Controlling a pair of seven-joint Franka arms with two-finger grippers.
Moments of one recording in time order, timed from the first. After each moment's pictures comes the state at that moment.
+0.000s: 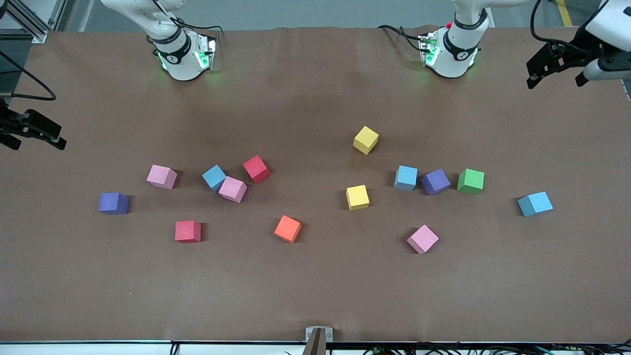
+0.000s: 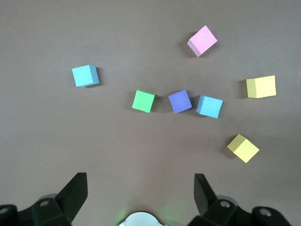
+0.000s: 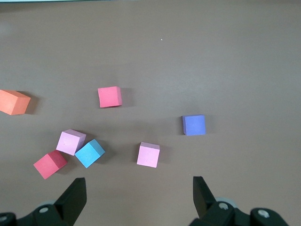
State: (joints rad) left arm -0.03 -0.17 -0.10 -1.62 0.02 1.45 -0.14; right arm -0.02 0.04 -0.02 -1.49 0.01 1.60 -0.03
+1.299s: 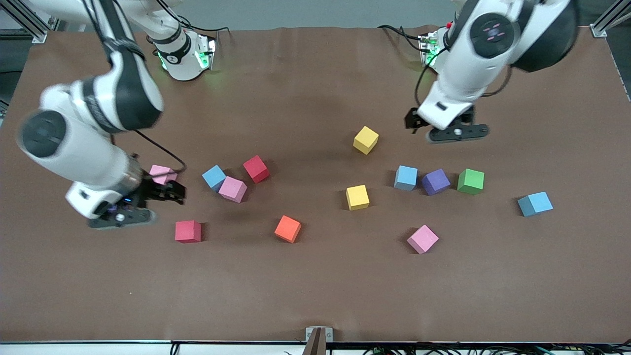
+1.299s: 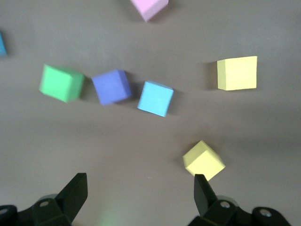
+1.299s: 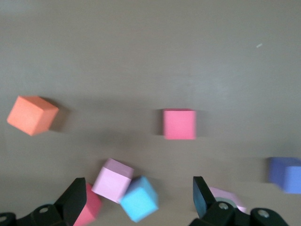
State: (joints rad) left arm -0.09 -0.02 -0.43 -2.02 0.00 1.90 -0.67; right arm 0.28 0.40 -0.01 -1.48 0.02 1.92 0.21
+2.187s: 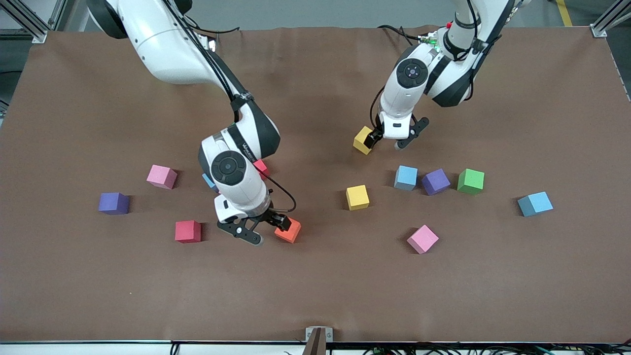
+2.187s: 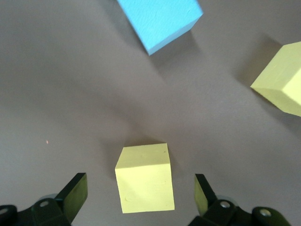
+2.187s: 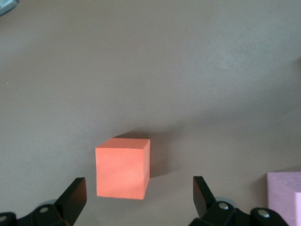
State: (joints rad) left arm -0.17 0.13 -0.53 -2.40 0.00 2.52 -1.50; right arm 0.53 0.78 -0.01 -1.31 0.02 2.22 0.96
